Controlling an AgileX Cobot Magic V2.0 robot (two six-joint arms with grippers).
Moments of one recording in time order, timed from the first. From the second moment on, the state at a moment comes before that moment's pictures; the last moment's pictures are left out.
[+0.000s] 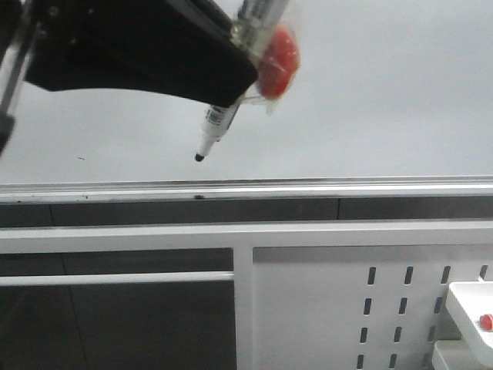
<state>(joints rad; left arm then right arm) -1.03 1.10 -0.74 -0.07 0.25 0.64 0.62 0.78 -0.86 0.69 0.75 -0.92</state>
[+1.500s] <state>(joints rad) -1.03 1.10 -0.74 -0.02 0.33 0.64 0.77 1.02 -0.87 0.63 0.61 -0.92</state>
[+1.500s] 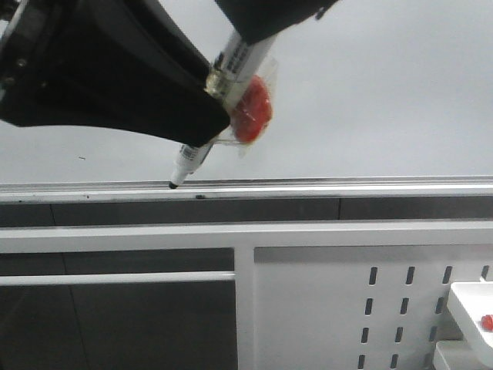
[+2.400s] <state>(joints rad) -1.04 1.09 -0.74 -0.06 0.37 0.63 0.77 1.02 -0.87 0.61 0.66 -0.94</state>
